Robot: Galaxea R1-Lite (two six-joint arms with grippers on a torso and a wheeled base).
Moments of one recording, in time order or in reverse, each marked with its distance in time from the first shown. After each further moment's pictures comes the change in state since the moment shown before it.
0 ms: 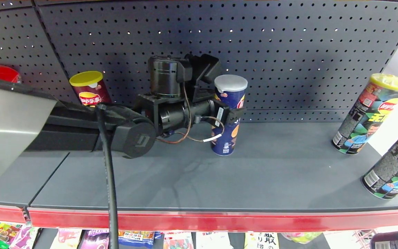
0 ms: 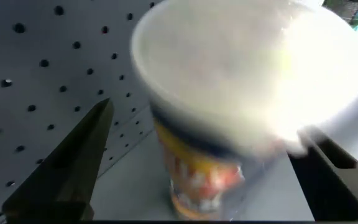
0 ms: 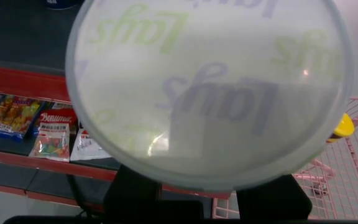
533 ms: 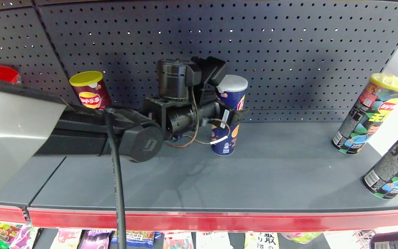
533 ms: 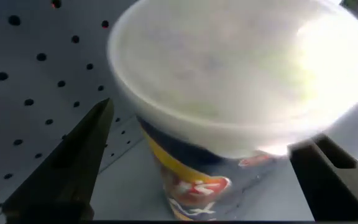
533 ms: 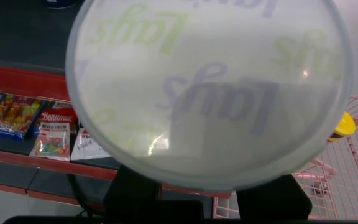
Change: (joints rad) left arm -0.035 0.014 -0.010 0.000 0.096 -0.001; right arm 0.000 0.002 0.002 0.000 0.000 0.002
